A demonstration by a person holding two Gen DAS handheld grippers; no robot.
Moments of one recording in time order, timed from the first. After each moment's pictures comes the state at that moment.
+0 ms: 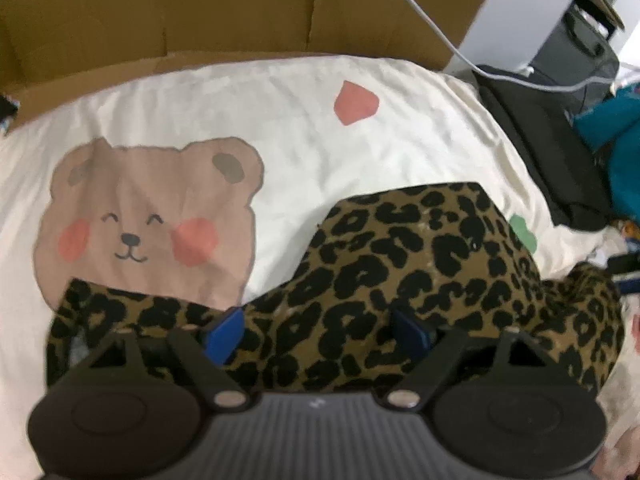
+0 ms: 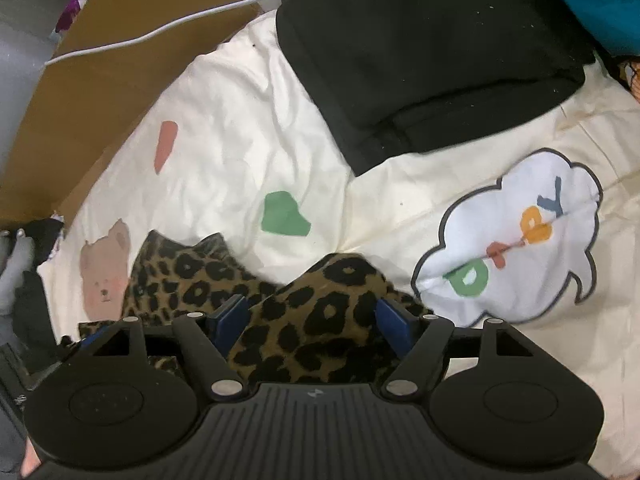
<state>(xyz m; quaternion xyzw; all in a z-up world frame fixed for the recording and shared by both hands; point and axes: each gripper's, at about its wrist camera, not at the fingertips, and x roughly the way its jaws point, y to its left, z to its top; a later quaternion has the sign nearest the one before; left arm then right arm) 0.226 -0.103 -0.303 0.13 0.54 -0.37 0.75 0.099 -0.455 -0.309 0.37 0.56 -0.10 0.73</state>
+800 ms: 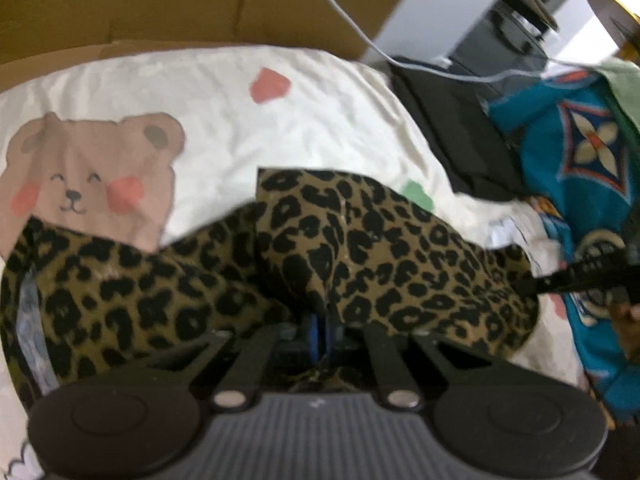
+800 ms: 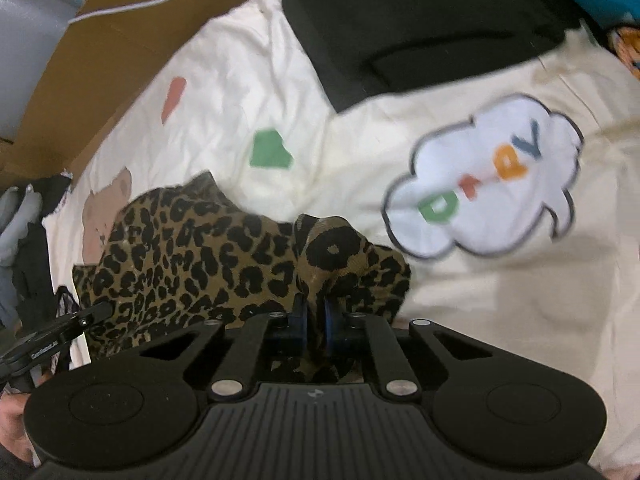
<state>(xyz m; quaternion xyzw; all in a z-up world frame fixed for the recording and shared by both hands) 0.168 -0.073 -0.270 0.10 0.55 -0.46 0.69 0.037 -0.447 -0.314 0.35 0.58 -0.05 0.74</state>
